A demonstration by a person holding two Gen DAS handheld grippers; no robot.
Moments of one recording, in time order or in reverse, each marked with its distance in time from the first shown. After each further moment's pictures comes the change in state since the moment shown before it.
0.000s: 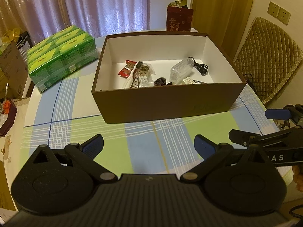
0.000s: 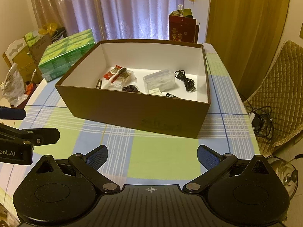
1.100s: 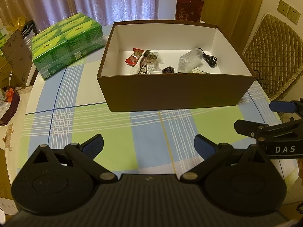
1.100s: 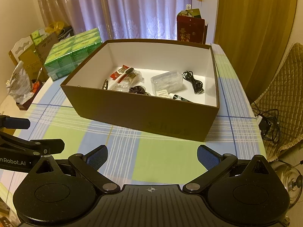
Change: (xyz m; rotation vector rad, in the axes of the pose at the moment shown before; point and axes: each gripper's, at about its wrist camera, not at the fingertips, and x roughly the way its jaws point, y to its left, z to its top) left arm 0.009 0.008 -0.010 -0.044 0.057 0.028; right arm 0.007 0.001 0.004 -0.022 0.002 0.046
